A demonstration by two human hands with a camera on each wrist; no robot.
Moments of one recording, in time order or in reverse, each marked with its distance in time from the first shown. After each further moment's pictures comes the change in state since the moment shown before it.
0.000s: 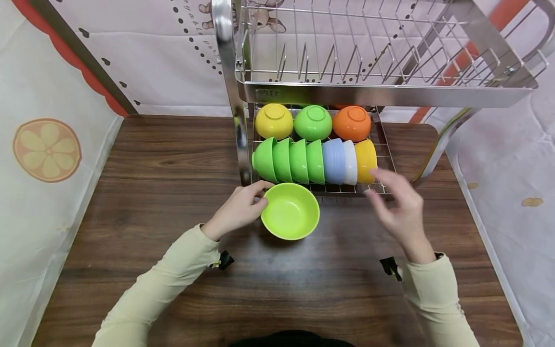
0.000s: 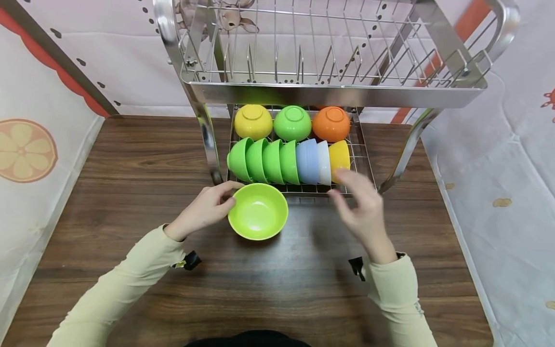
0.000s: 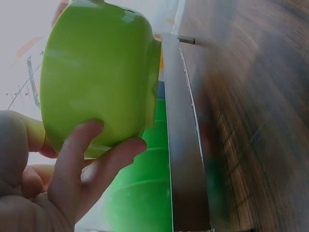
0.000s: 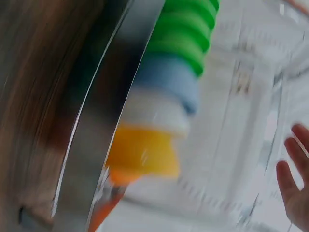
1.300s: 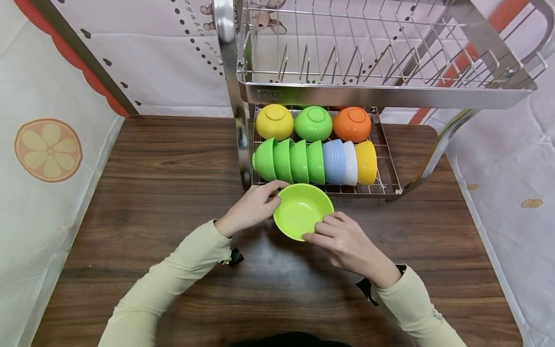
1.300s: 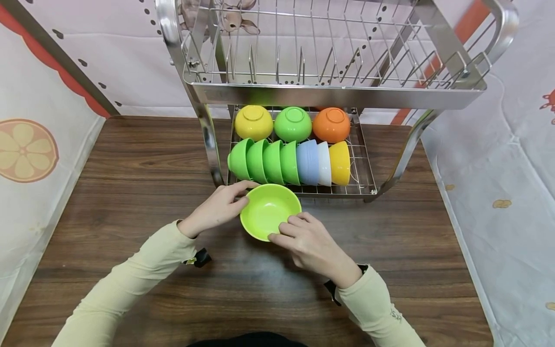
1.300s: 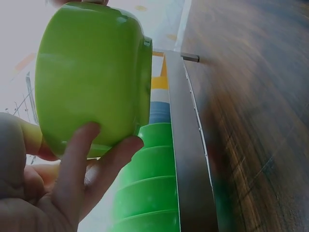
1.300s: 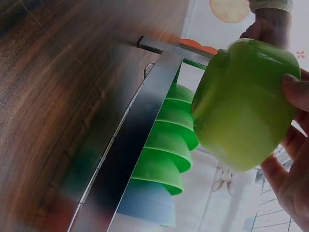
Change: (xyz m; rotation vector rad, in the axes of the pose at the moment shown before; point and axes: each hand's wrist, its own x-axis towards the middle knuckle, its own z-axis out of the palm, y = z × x) left_hand 0.013 0.013 0.012 -0.019 -0.030 0.072; right_hand -0.032 -0.046 0.040 -0.102 -0.601 -0.468
